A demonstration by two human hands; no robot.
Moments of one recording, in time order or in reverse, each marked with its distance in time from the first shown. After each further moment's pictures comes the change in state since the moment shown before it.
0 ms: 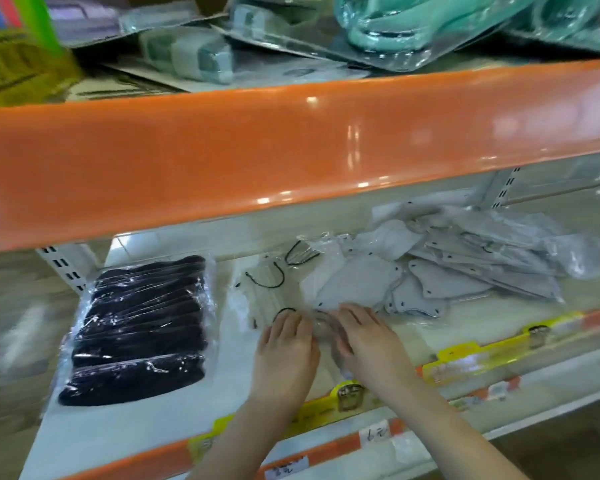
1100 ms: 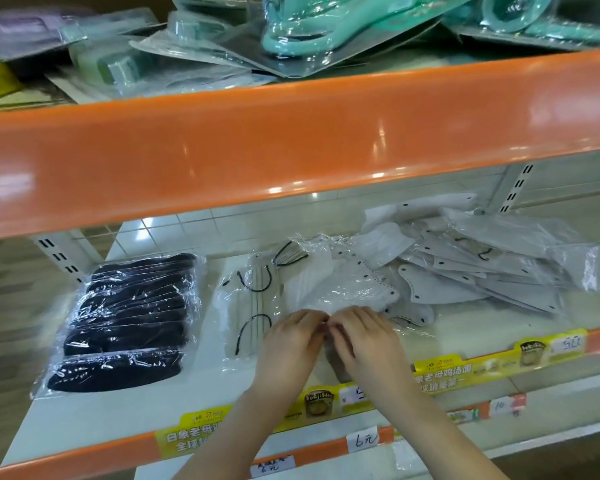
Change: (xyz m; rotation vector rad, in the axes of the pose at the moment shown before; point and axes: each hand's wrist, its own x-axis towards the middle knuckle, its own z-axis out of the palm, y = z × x) left_hand 0.025 0.050 0.005 -0.309 0.053 -0.087; right_hand -0.005 0.035 -0.022 0.165 0.216 -0.120
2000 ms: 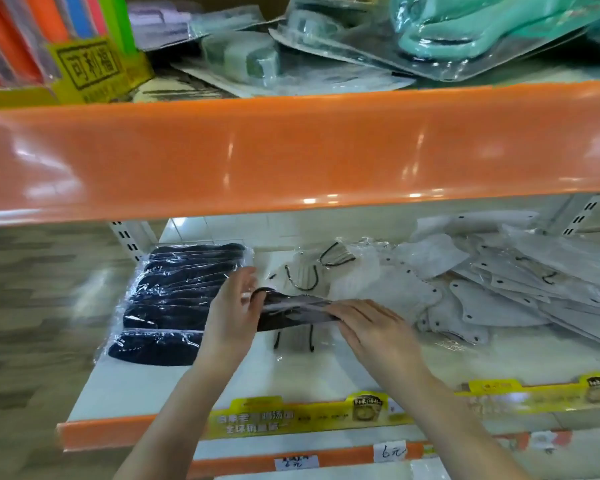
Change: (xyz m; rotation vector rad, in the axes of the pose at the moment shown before) left_hand 0.002 -0.080 -0.107 -0.200 0.135 -0.414; right_hand 0.038 -0.032 0.022 -0.010 -0.011 -0.263
